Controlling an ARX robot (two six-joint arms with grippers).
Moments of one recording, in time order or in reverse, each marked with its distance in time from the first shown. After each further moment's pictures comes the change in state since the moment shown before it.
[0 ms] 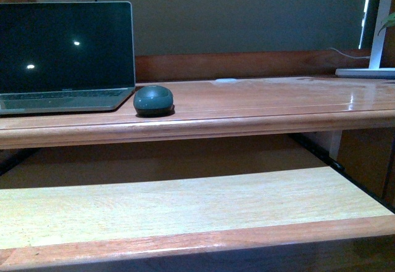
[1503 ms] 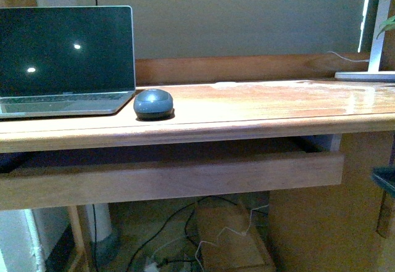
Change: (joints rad) left arm 0.000 0.000 0.000 0.000 0.000 0.000; right arm -0.164 -0.109 0.106 -0.128 0.456 0.346
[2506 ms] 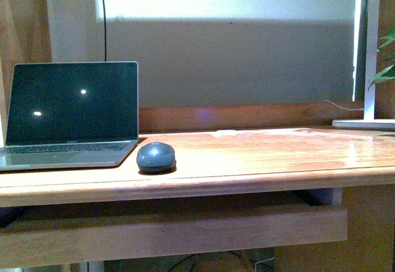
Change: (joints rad) left arm 0.000 0.000 0.000 0.000 0.000 0.000; right arm -0.082 -1.100 -0.309 -0.672 0.166 -0.333
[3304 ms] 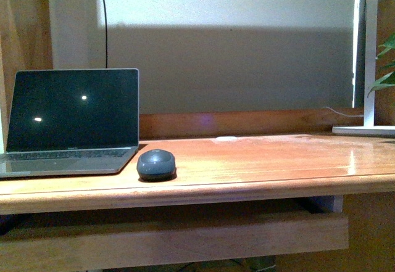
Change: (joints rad) left arm 0.000 0.000 0.000 0.000 0.000 0.000; right arm 0.000 0.010 0.009 0.011 0.000 -0.011
